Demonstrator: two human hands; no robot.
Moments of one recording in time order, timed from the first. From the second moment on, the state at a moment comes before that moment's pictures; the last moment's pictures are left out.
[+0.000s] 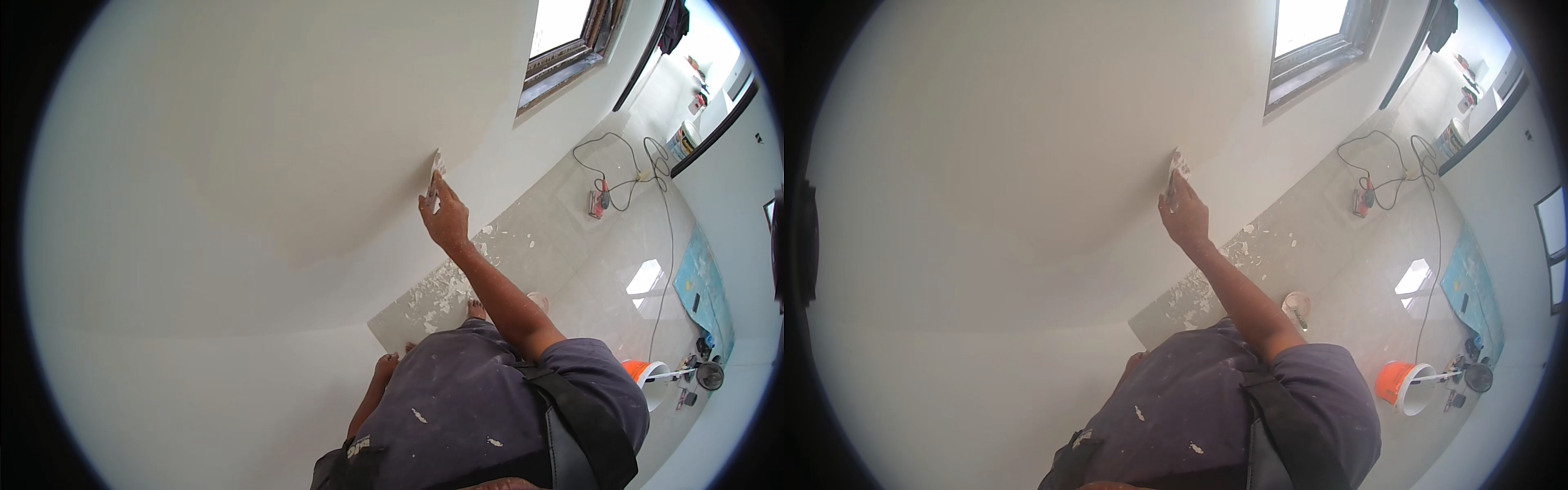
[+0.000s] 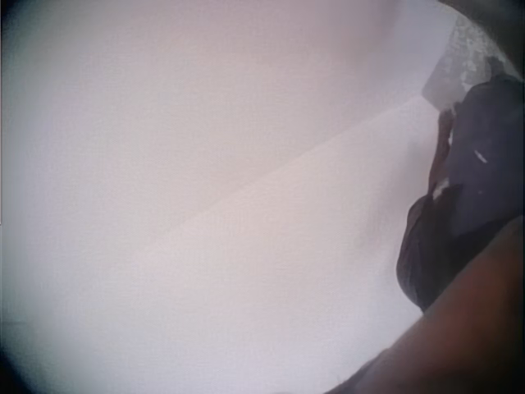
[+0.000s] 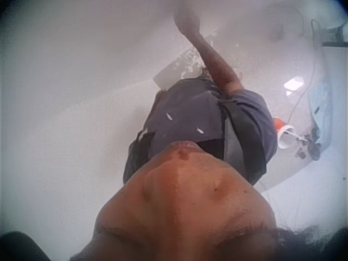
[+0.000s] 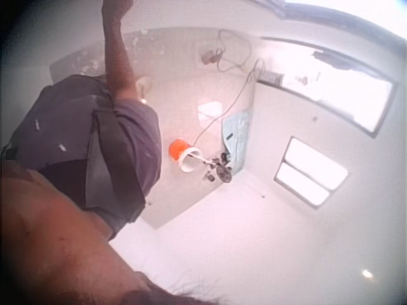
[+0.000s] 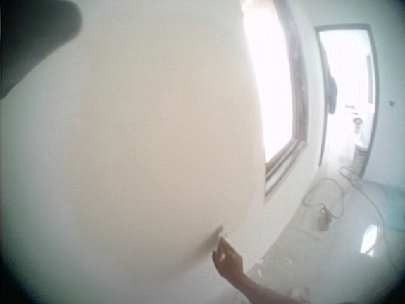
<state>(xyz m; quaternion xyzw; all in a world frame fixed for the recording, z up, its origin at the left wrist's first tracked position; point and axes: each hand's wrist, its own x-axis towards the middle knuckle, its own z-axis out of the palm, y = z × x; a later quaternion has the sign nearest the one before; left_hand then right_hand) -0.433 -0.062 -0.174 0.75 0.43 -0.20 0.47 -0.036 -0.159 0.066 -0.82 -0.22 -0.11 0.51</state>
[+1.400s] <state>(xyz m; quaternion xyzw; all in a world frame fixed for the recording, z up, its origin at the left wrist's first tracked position) -0.361 -0.064 -0.123 0.58 0.48 -0.05 0.66 -0.214 -0.080 0.077 -0.69 -0.49 0.13 0.52</state>
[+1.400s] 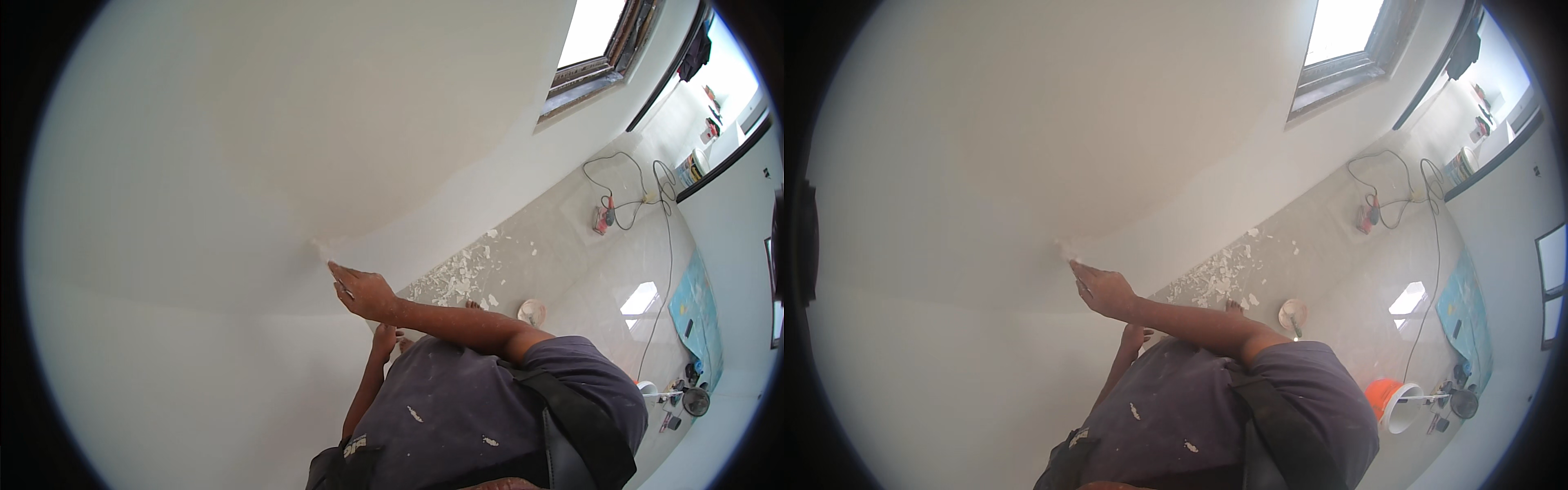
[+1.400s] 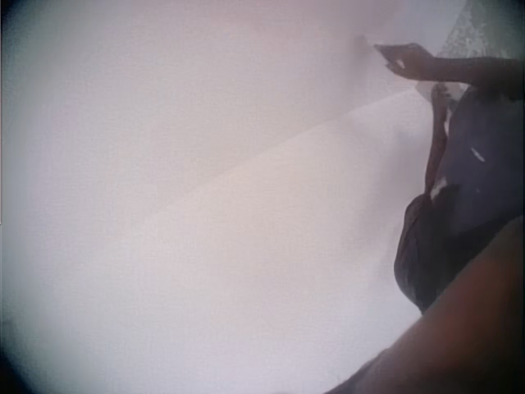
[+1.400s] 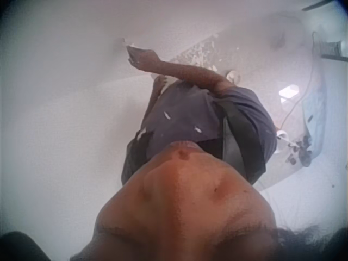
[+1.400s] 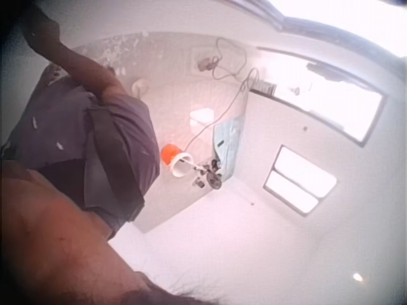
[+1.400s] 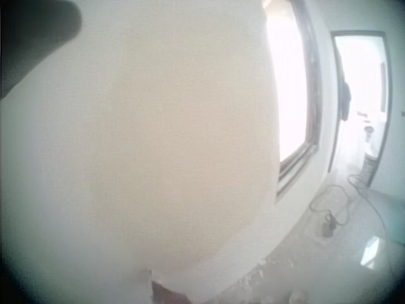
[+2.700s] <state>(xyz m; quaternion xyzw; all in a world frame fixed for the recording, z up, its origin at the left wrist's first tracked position) -0.285 -0.072 0.052 0.73 0.30 0.09 0.61 -0.106 -0.098 0.128 -0.73 -0.45 0.00 0.51</state>
